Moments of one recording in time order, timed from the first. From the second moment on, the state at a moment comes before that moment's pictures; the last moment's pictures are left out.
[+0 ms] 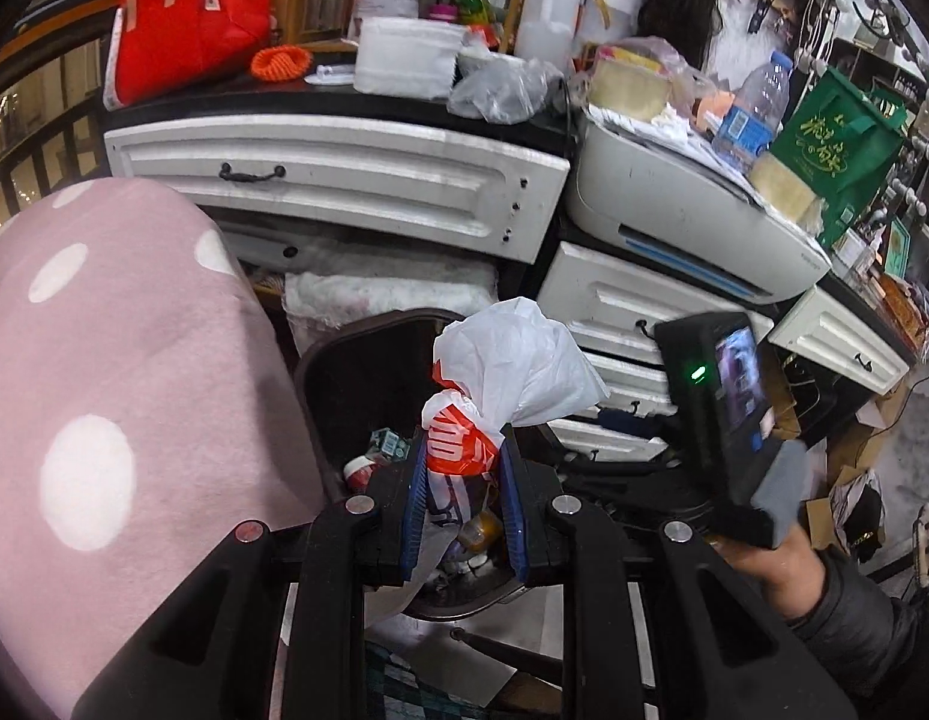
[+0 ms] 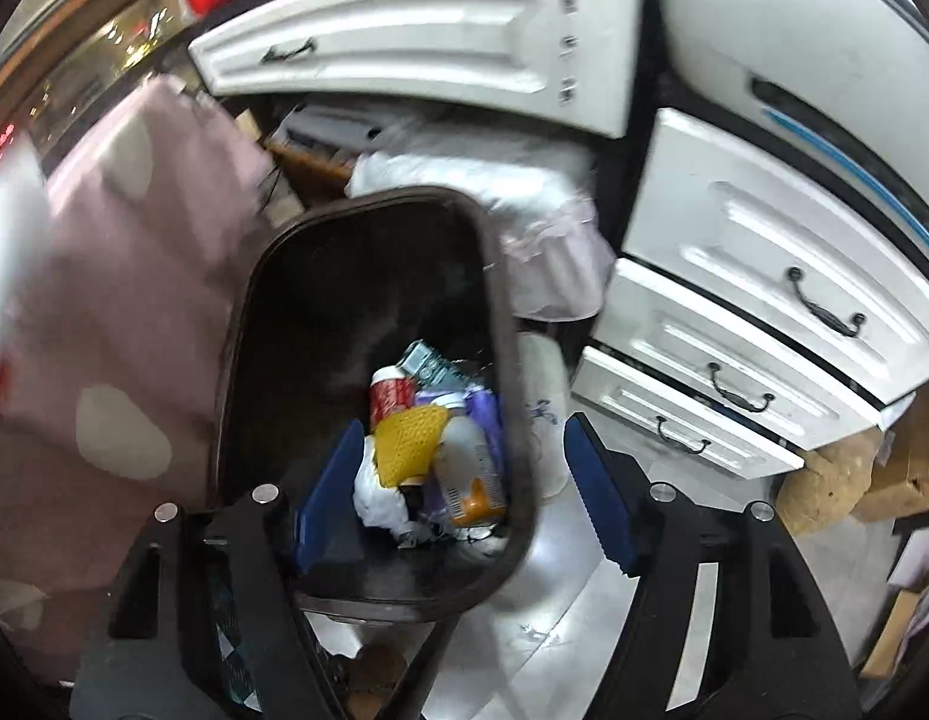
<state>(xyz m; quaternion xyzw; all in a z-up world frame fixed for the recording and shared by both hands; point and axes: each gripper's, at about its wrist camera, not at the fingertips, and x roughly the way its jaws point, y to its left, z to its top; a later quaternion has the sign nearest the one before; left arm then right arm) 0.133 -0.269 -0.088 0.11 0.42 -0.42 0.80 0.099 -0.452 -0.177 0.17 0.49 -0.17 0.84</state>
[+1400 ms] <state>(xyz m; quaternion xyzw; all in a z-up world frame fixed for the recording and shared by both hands) 0.108 -0.259 -0.089 0.12 0.42 -0.42 0.80 0.081 -0.432 -0.081 0.13 0.39 -0.15 0.90</state>
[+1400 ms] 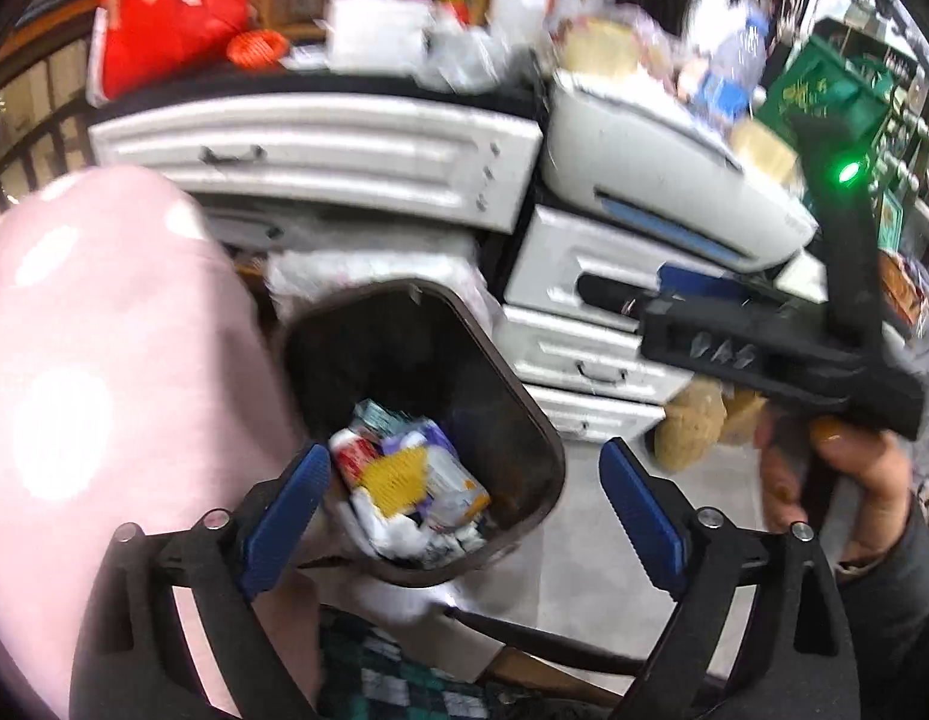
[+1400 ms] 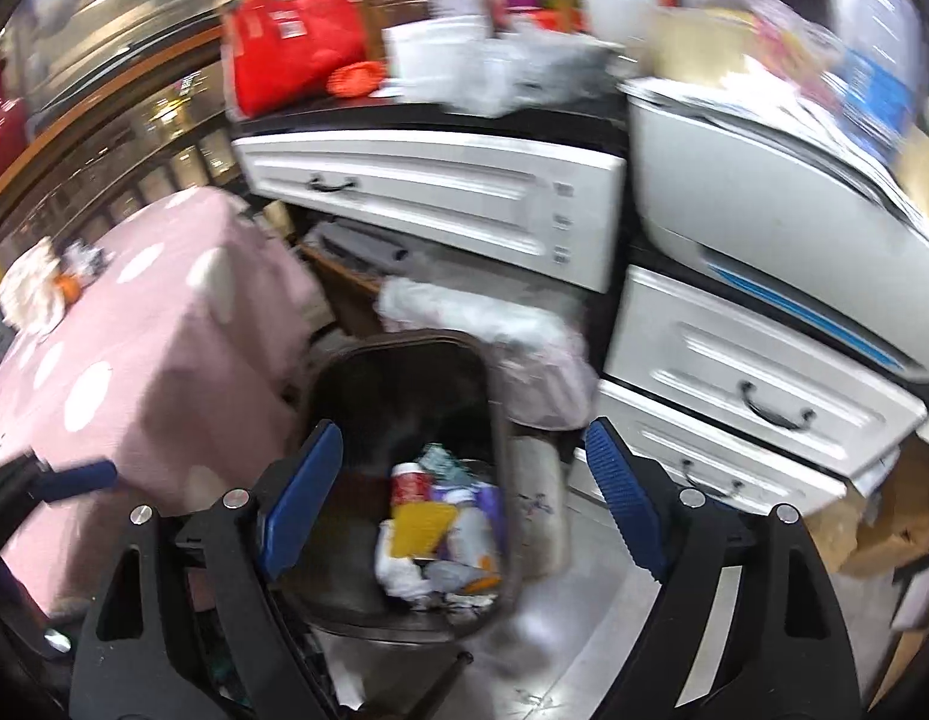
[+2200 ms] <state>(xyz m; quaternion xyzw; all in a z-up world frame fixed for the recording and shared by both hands) 0.282 0.047 -0.022 0.01 0.33 -0.09 0.94 0.222 -0.242 -0.046 0.03 0.41 0.09 0.91</state>
